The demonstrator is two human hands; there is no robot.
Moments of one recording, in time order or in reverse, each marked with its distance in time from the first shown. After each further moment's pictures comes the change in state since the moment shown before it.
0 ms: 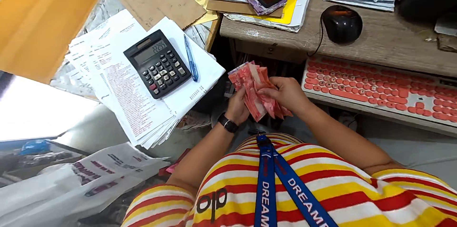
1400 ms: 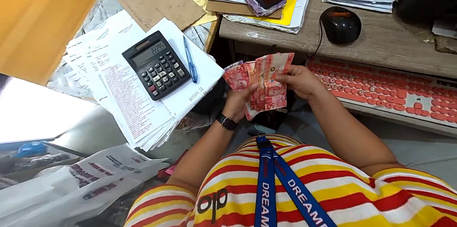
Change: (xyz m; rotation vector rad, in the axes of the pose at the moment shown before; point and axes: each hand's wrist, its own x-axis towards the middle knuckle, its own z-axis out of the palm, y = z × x) left_hand 0.005 0.011 0.004 0.164 0.075 0.074; right_hand 0.021 0.037 -0.028 0.774 -0.039 0.323
